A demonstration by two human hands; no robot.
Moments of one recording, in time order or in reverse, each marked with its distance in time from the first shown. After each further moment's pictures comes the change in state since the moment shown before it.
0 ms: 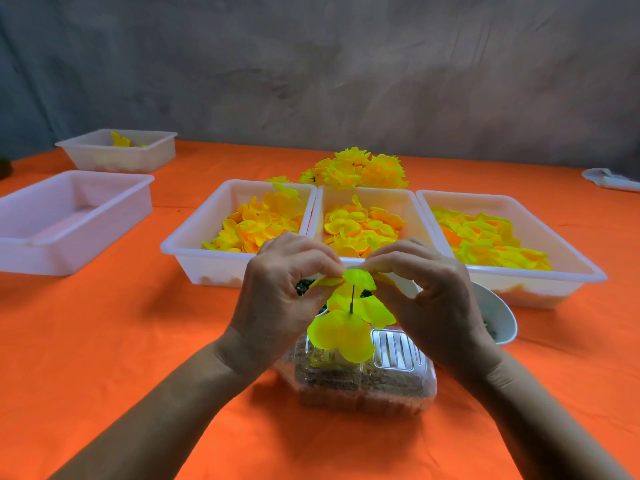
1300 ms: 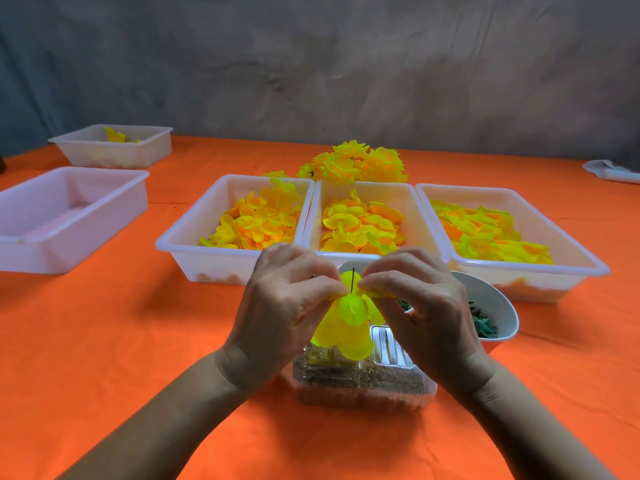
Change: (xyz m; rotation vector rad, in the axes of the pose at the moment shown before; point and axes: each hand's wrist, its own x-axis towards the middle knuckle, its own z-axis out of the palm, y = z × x) left_hand -0.014 -0.012 0.007 0.267 -0.062 0.203; right_hand -0.021 0.015 0.009 -0.180 0.014 -0.095
